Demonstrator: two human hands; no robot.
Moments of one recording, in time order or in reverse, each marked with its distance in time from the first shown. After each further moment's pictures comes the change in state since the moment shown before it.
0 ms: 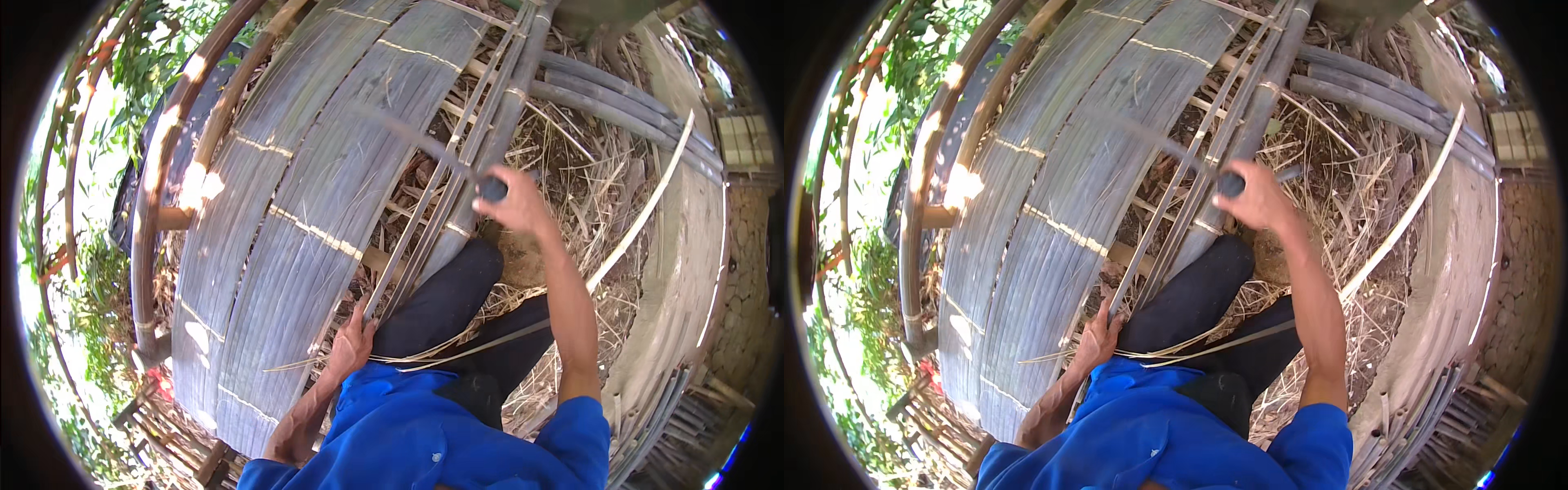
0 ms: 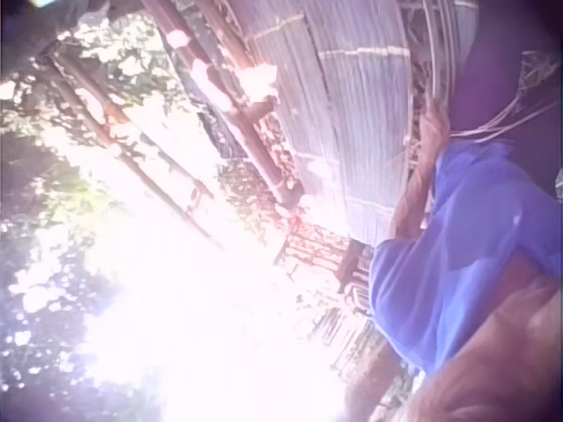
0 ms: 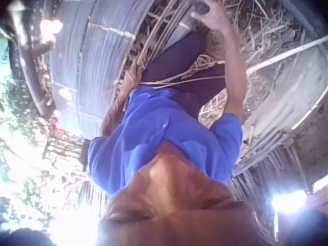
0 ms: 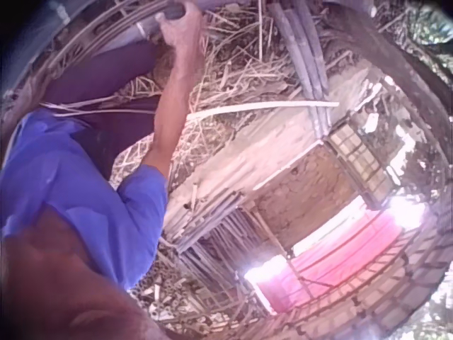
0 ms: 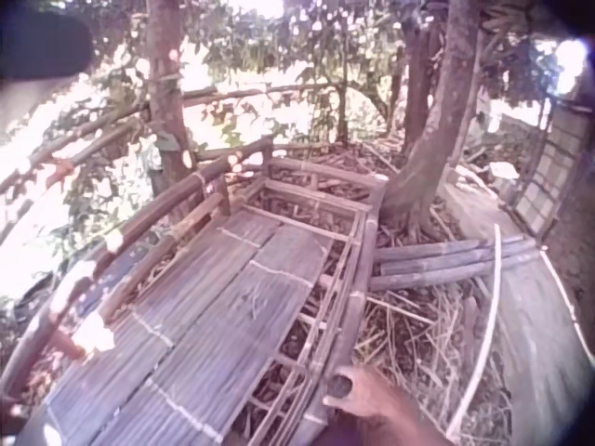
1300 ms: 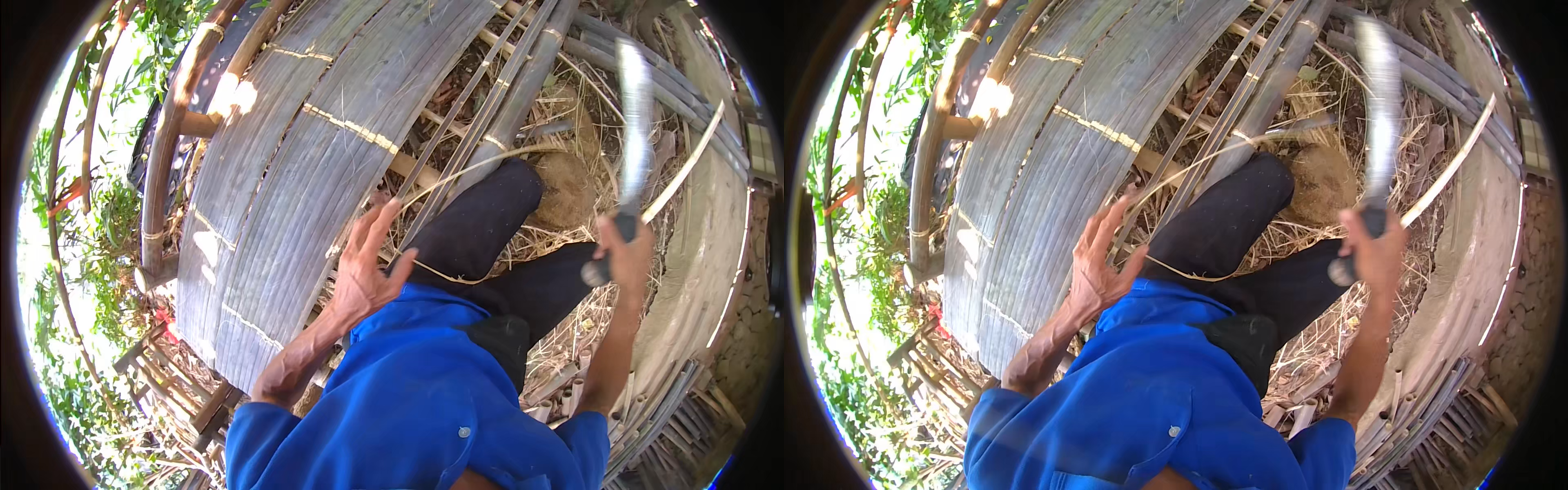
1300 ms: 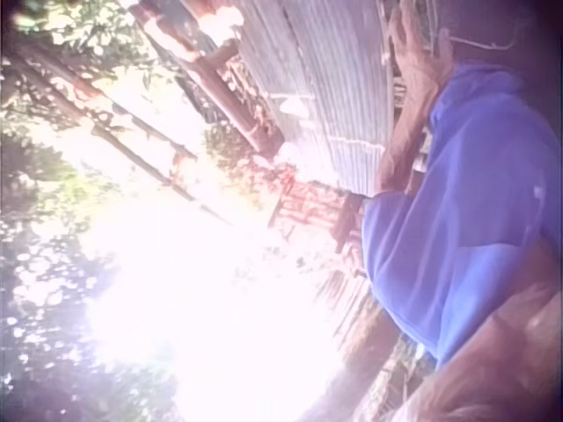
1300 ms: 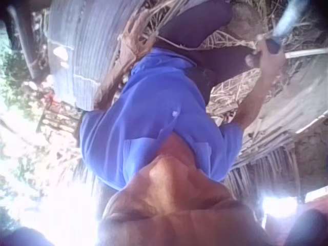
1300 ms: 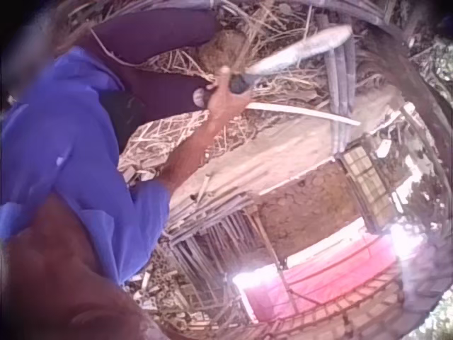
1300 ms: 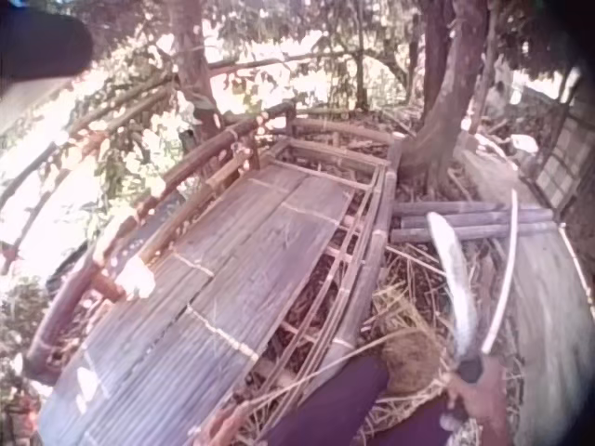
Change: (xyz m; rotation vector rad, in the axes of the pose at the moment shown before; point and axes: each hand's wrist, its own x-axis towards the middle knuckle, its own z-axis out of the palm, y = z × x) left_hand -0.060 0.074 -0.034 0.111 0.339 0.418; right_hand -0.239 0.010 0.003 0.375 0.478 0.363
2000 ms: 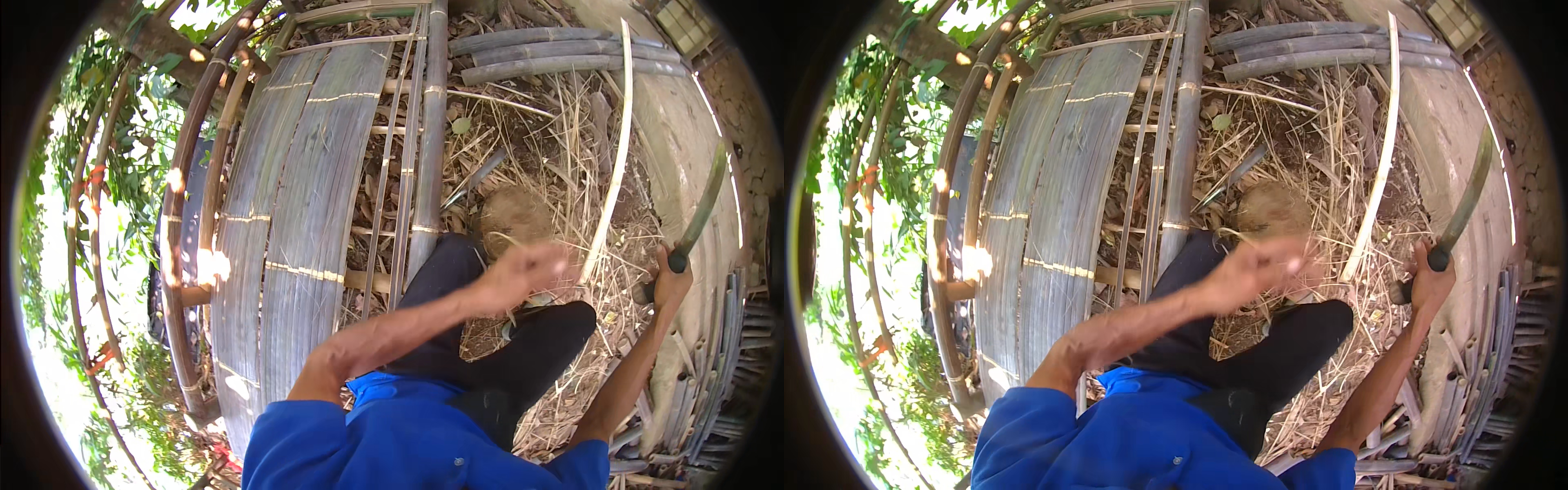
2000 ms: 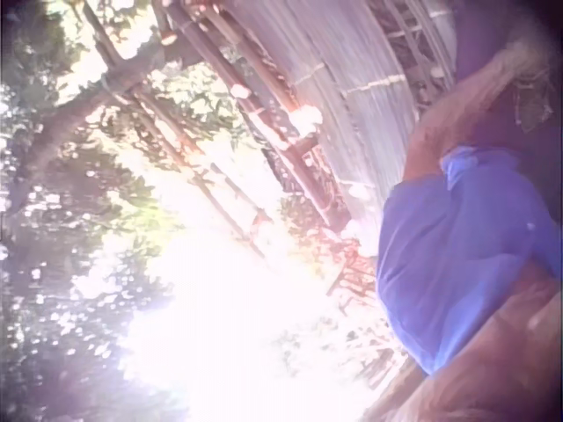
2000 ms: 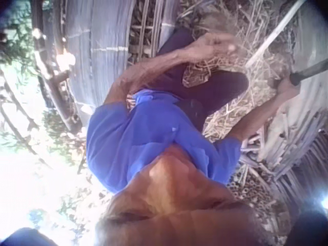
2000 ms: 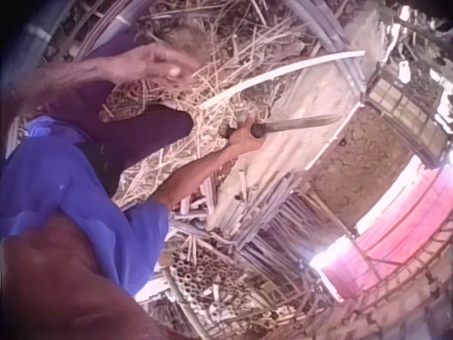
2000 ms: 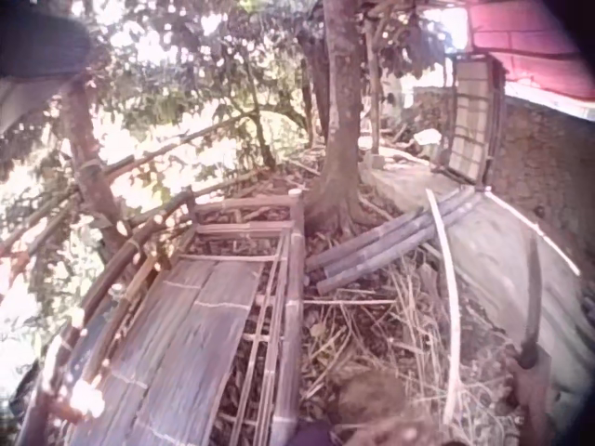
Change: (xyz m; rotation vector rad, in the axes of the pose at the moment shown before) left_hand 0.143 0.174 0.200 -1.280 -1.088 -0.270; right_hand -0.016 0.136 -0.199 0.114 0.890 0.081
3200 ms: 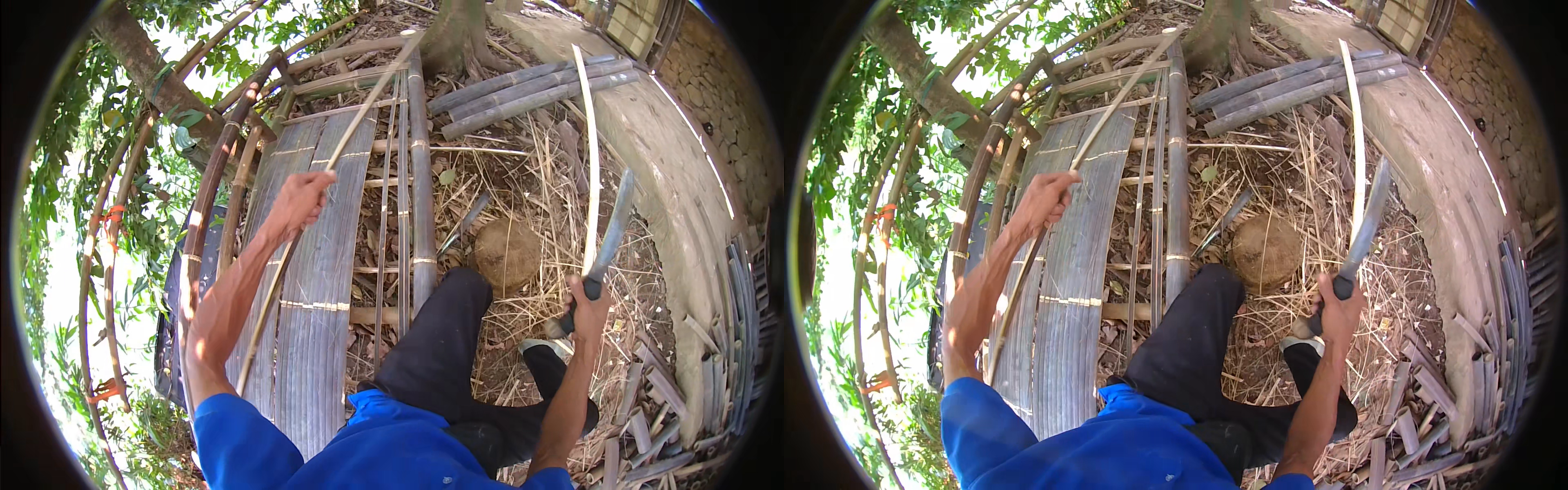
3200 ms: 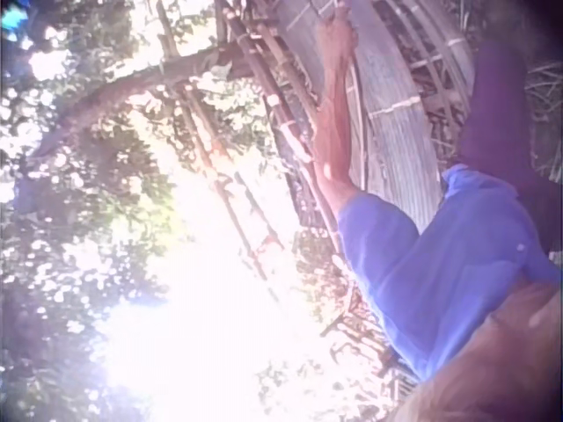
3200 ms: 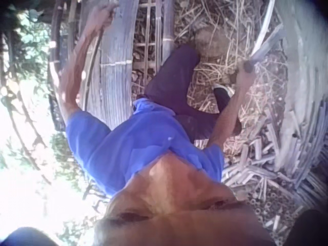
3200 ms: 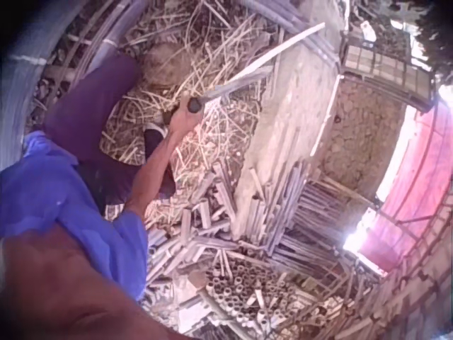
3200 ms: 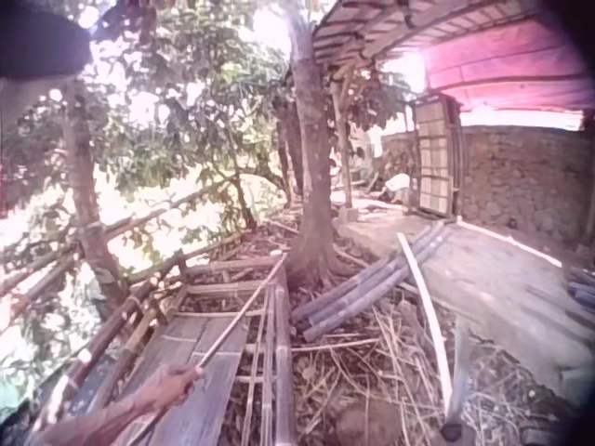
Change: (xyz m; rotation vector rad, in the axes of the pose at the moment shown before) left_hand -0.116 0.244 -0.135 1.035 0.714 -0.053; right_hand -0.196 -0.017 0.065 0.506 -0.109 0.229
